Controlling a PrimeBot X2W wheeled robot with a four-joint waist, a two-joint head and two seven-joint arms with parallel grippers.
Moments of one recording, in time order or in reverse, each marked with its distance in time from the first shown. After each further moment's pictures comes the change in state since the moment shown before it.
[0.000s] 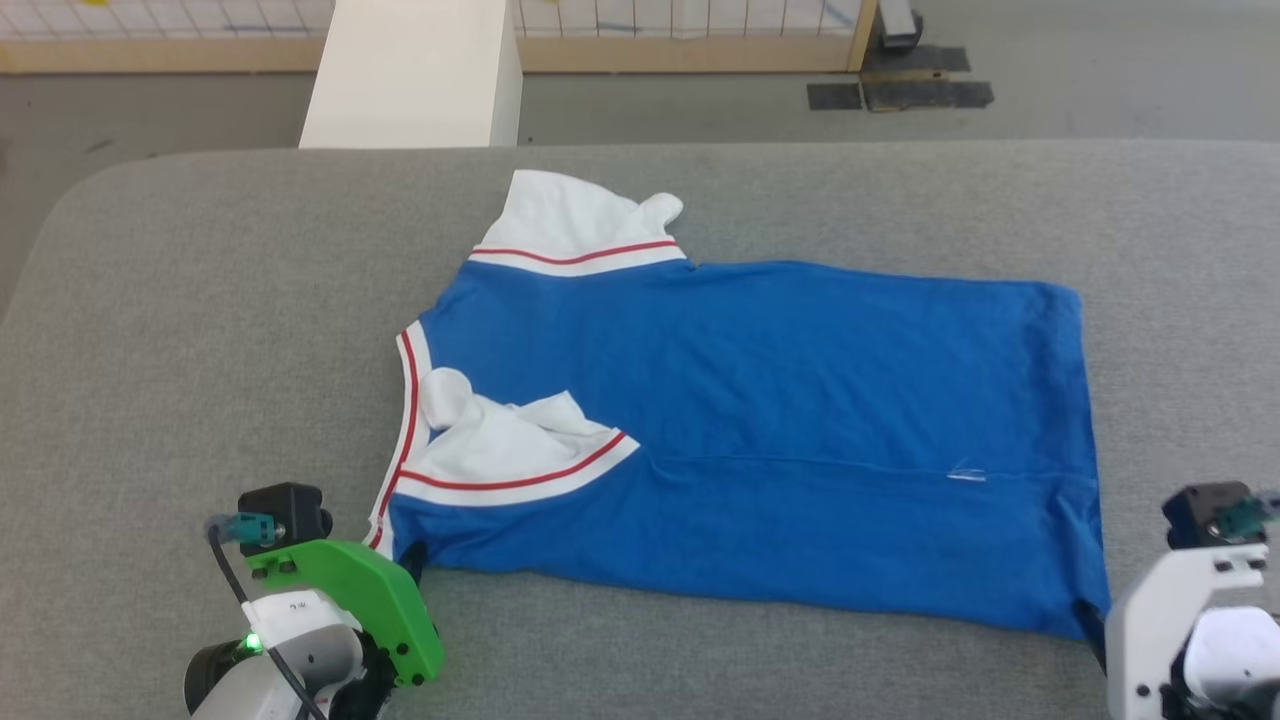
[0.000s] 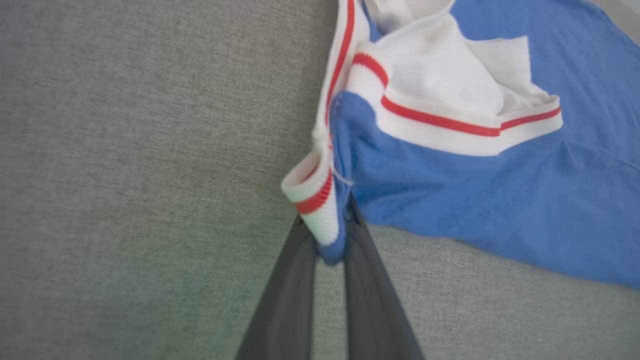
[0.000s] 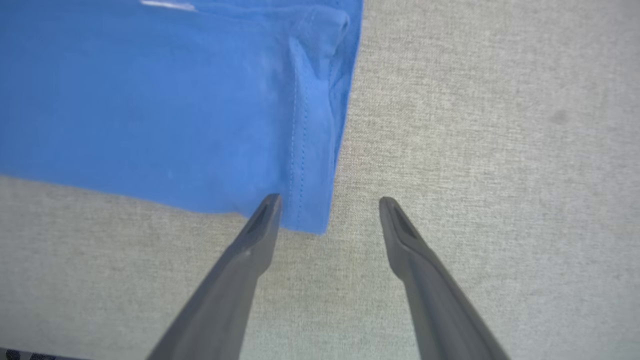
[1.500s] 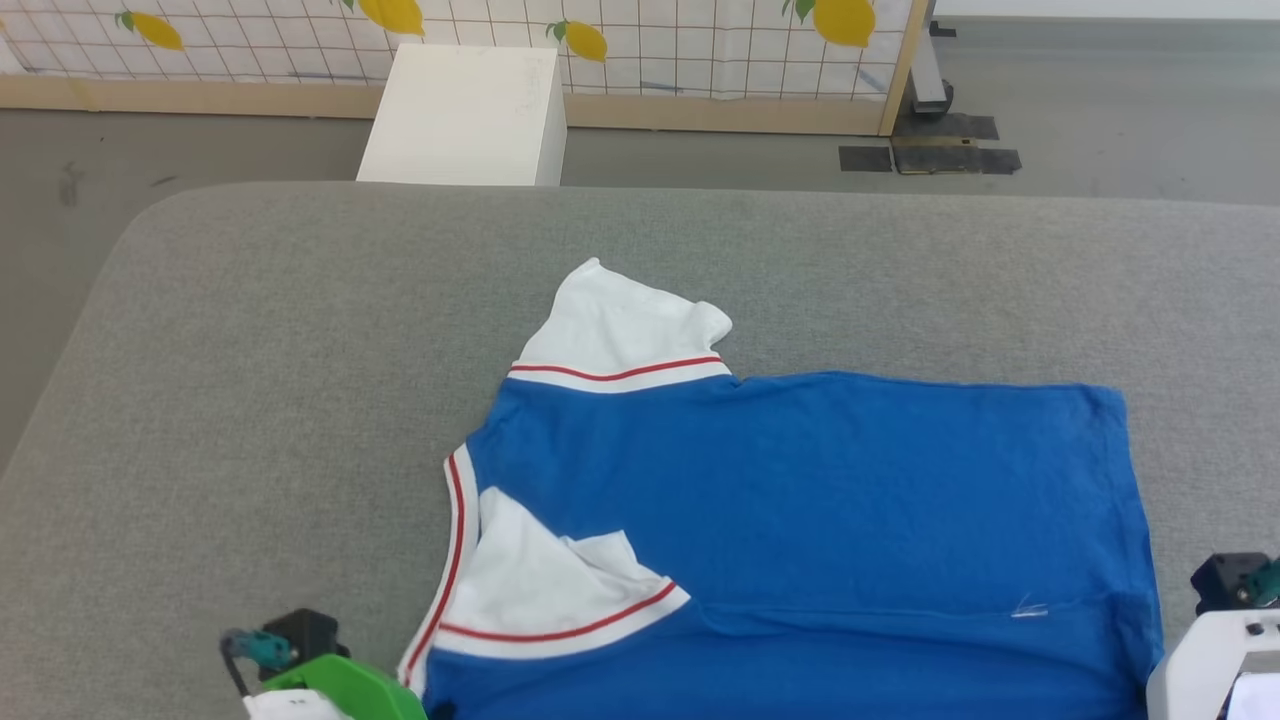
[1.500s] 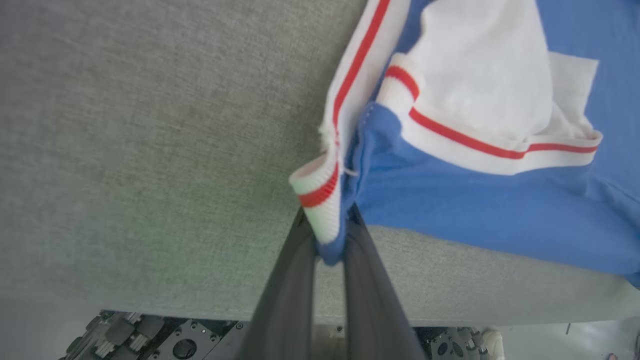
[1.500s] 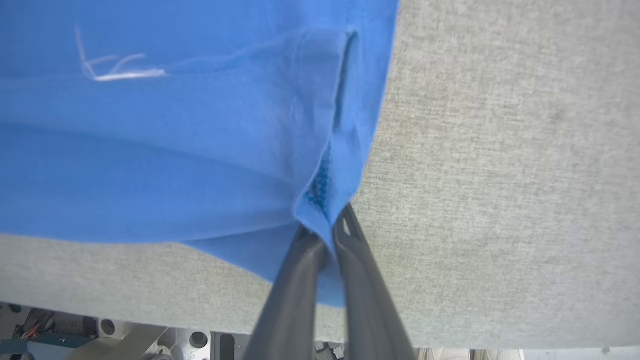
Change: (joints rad) left arm 0.208 0.007 0.013 -0.101 -0.128 0.085 0.119; right arm 0.043 -0.114 0.008 0.160 0.123 0.001 0.017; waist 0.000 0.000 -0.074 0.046
